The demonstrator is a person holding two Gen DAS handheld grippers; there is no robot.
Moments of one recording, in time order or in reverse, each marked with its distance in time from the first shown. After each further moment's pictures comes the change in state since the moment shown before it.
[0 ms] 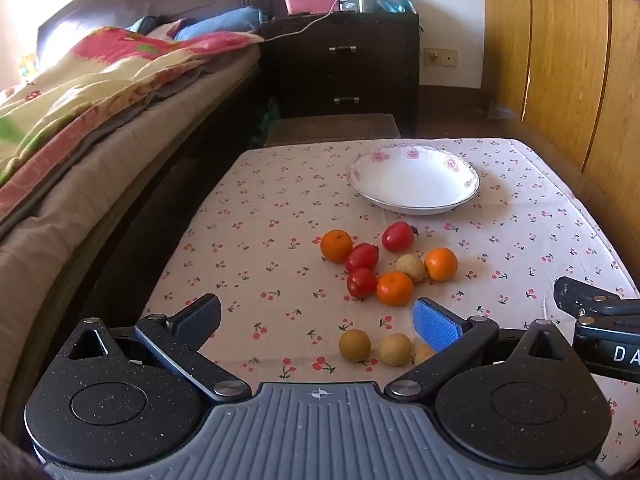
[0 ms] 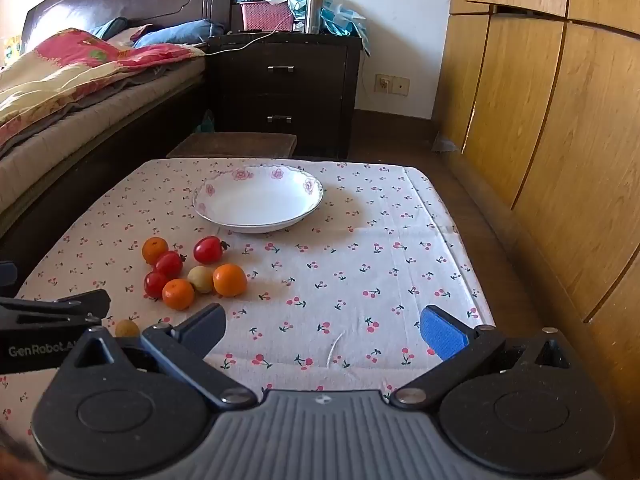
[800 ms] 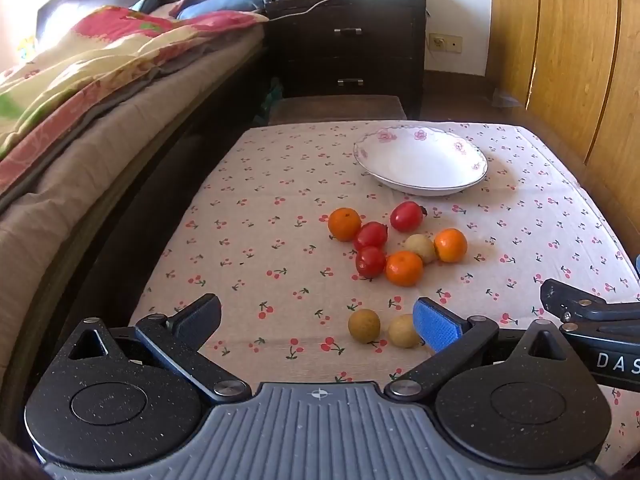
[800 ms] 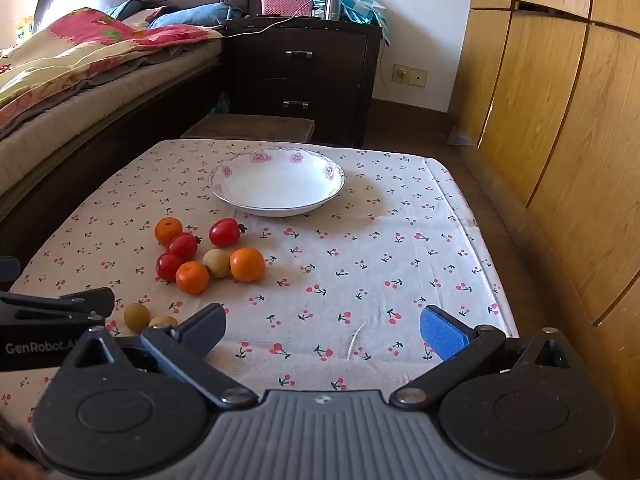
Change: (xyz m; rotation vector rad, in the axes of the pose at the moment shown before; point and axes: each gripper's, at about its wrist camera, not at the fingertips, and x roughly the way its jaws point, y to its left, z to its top) left arm 0.009 0.010 -0.008 -0.017 0.060 -0.017; right arm 0.011 0.013 -0.001 -0.044 0.038 0.026
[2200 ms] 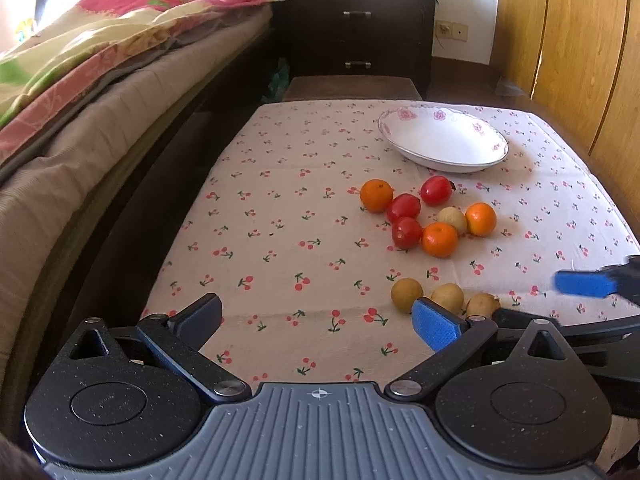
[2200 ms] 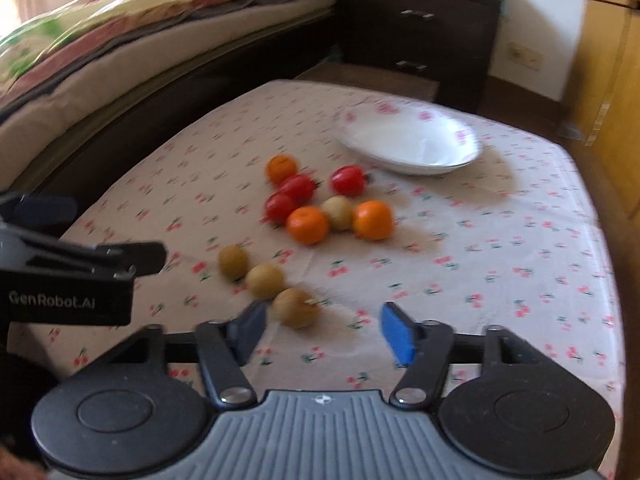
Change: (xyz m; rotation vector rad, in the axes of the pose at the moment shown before) left arm 0.005 0.035 -0.013 -0.008 0.049 -0.016; right arm 0.041 0.052 -0.014 -0.201 0.139 0.311
